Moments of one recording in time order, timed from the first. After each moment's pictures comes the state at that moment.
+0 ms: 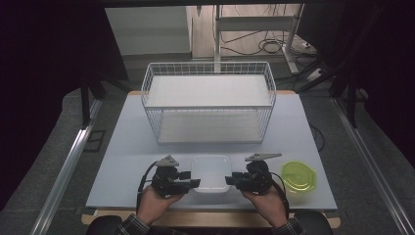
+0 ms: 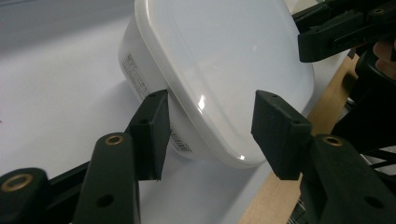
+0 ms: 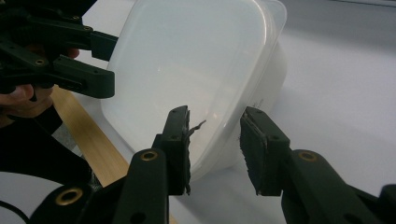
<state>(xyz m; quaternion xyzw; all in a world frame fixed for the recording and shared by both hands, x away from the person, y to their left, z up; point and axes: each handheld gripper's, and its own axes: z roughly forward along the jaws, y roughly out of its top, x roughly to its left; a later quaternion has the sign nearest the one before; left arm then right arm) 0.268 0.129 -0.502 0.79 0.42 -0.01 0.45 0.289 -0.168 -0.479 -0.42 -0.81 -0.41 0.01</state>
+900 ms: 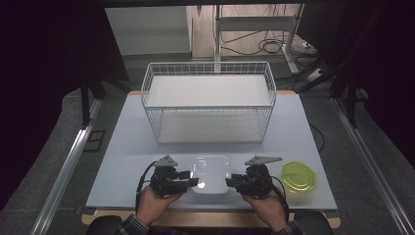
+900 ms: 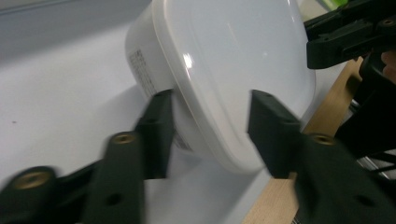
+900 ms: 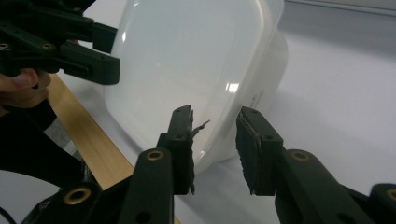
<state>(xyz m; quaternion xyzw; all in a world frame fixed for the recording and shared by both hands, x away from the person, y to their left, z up) 0.265 0.134 -0.500 0.78 0.42 0.02 0.46 0.280 -0.168 -0.480 -0.41 -0.81 -0.42 -0.01</state>
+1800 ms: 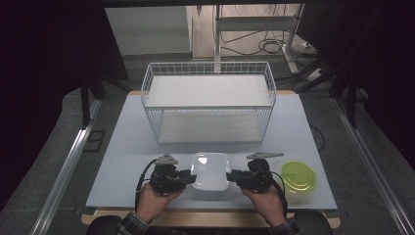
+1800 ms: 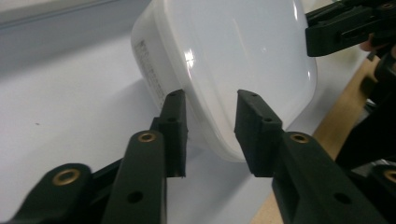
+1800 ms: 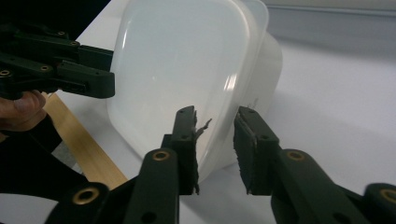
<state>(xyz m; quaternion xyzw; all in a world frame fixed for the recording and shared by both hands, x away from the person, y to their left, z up) 0.268 0.132 -0.493 0.79 0.43 0.03 0.44 0.292 -0.169 -0.478 -0.45 -0.79 -0.43 0.00</state>
